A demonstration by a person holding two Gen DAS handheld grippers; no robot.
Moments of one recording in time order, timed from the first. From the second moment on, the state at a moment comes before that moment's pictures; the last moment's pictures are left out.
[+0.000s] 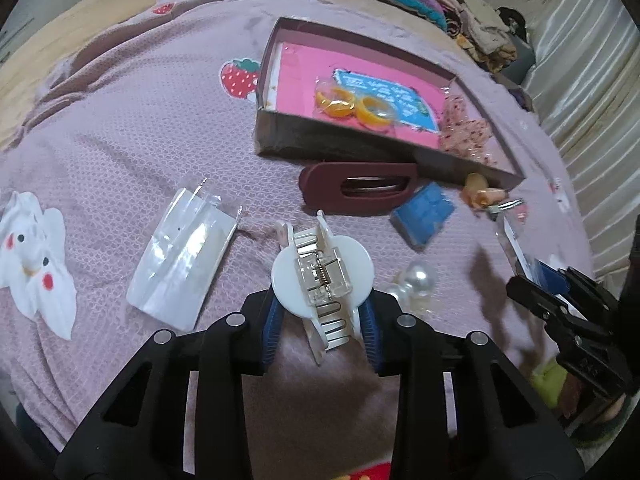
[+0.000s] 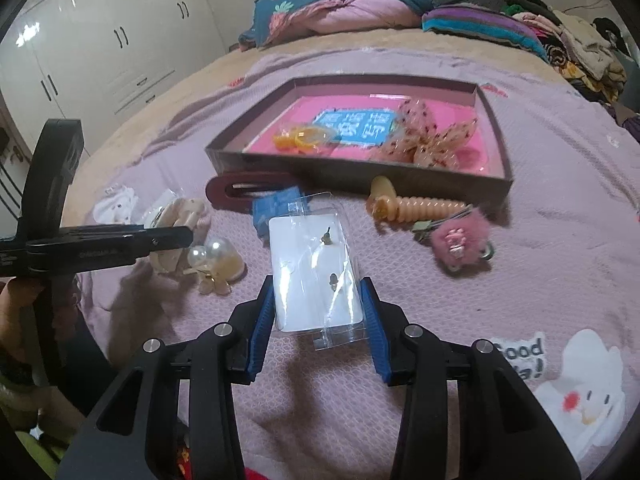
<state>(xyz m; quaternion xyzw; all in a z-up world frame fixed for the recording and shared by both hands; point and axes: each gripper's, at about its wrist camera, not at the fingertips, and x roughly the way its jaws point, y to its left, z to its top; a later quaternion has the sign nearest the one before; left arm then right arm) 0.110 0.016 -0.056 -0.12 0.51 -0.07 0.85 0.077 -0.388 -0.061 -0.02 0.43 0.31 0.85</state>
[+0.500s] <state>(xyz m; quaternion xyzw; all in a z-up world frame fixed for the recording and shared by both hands) 0.111 0.005 0.009 -0.12 0.45 -0.11 0.88 0.080 -0.418 -0.018 0.01 0.39 0.29 0.87</state>
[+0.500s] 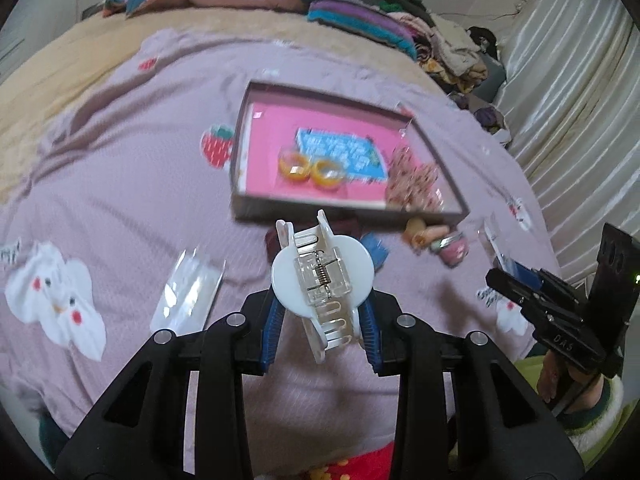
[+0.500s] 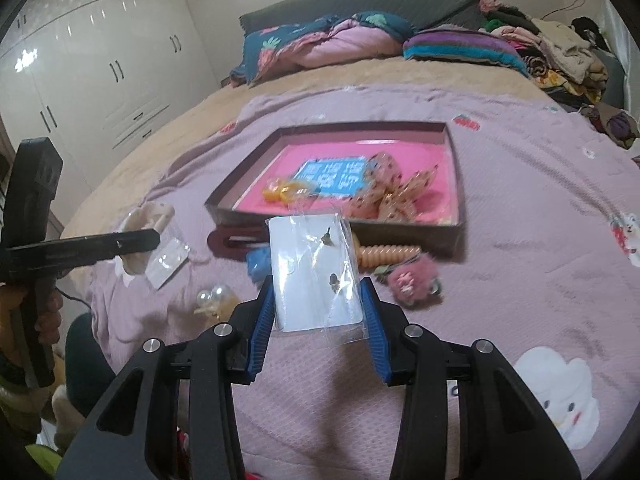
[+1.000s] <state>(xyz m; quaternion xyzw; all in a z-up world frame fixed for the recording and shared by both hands) 0.158 -0.026 0.039 -0.09 0.42 -0.13 0.89 0.097 -0.456 0.023 0.02 0.33 0.25 0.91</state>
